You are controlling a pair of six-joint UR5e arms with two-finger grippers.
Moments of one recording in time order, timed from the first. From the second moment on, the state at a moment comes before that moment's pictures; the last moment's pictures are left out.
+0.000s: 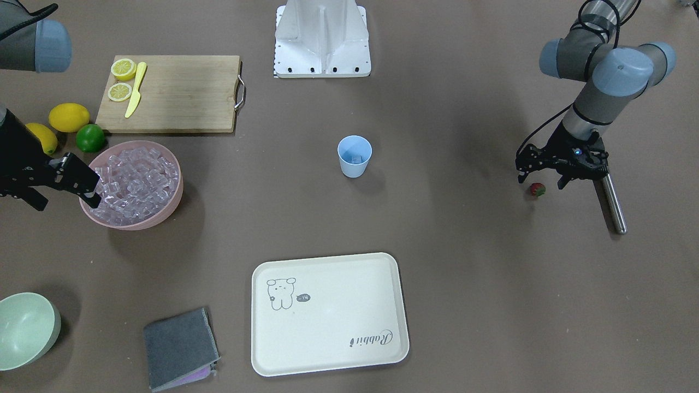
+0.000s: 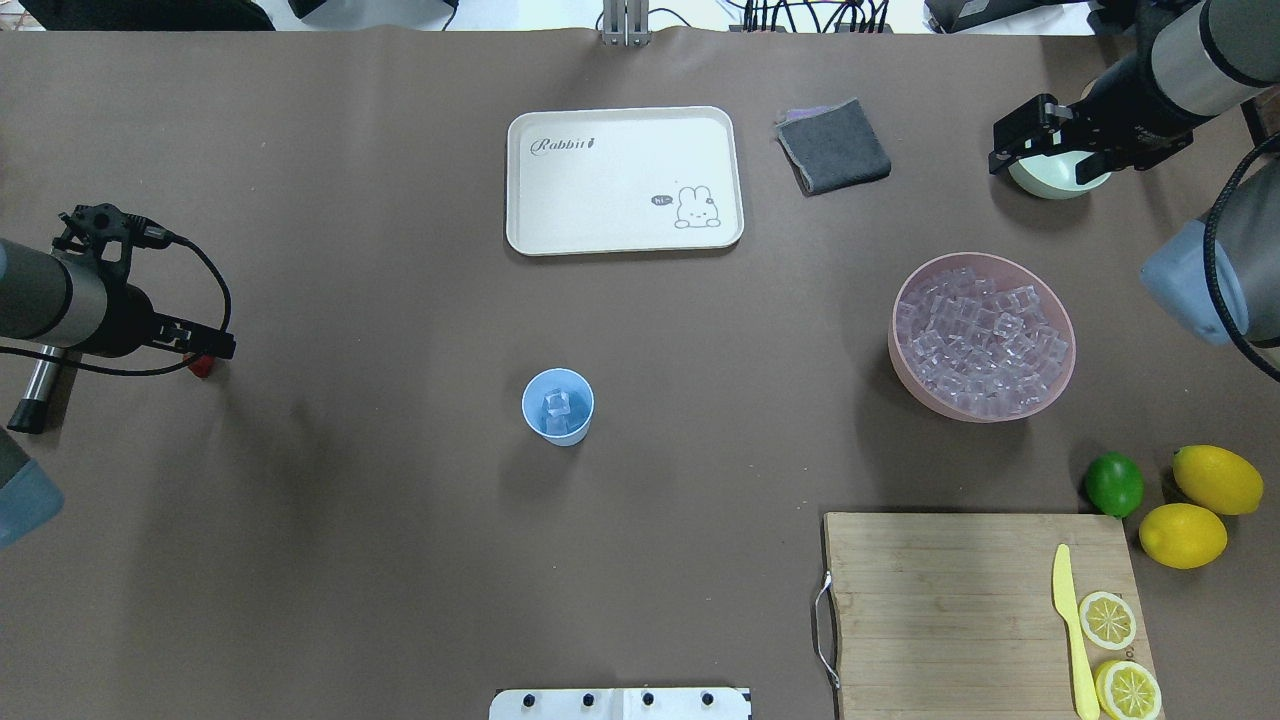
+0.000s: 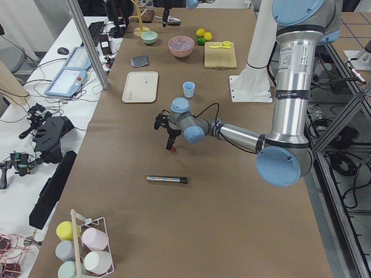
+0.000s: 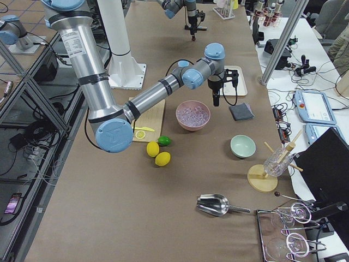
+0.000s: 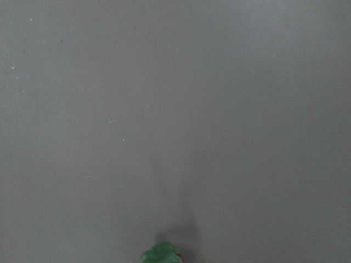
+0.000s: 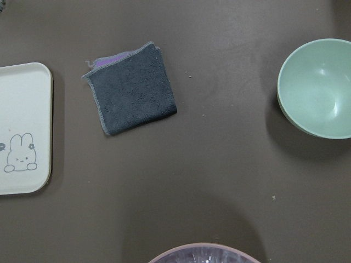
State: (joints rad) left arm -0.83 -1.61 -1.68 -2.20 -1.97 -0.79; right arm 1.10 -1.25 1.84 -1.46 2.19 0.84
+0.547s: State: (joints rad) left arm -0.82 -1.60 -1.64 -2.24 -1.97 -0.79; right arm 1.11 -1.26 1.84 -1.46 2.19 0.84
